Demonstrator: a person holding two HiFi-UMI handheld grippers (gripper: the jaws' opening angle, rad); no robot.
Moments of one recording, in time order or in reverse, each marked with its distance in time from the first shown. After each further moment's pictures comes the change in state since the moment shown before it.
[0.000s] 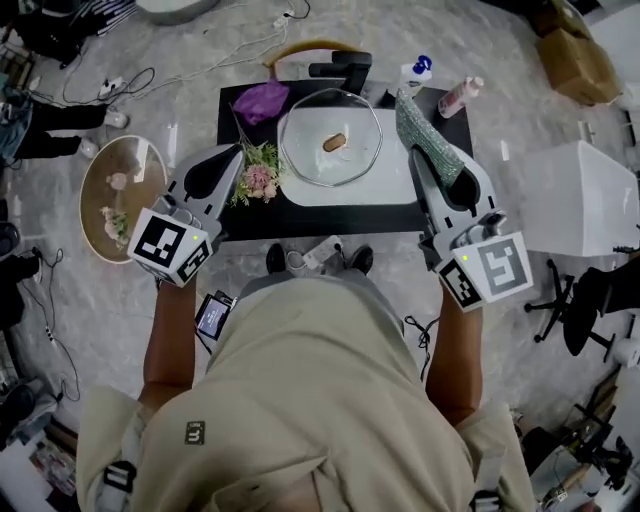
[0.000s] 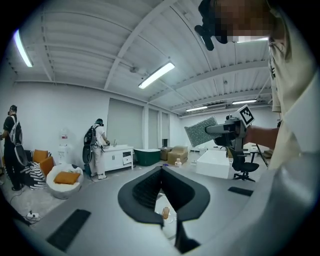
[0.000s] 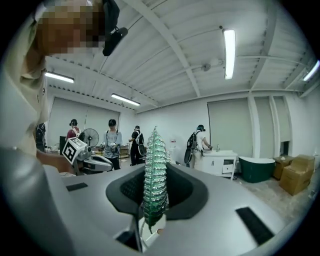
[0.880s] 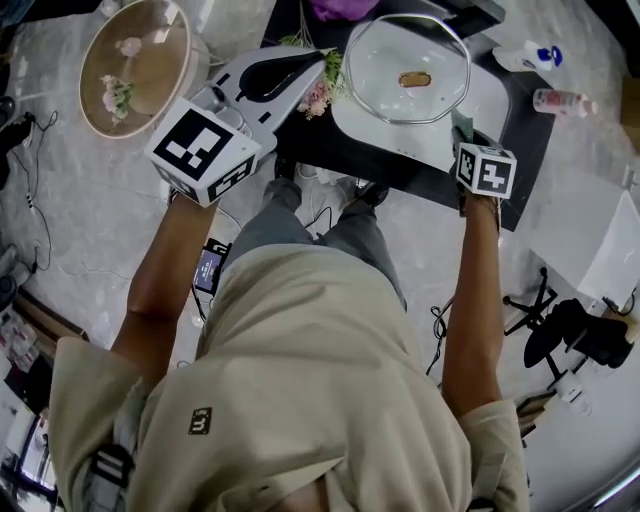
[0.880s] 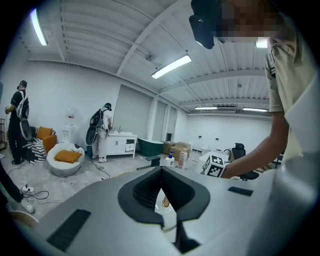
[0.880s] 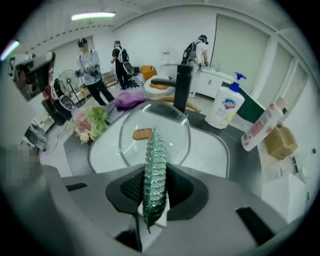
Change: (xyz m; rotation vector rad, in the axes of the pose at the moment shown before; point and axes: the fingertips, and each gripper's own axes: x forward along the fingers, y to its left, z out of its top) left arm 0.032 0.046 -0.104 -0.183 0.078 0.028; right arm 0.086 -0.080 -0.399 0.072 0.989 -0.083
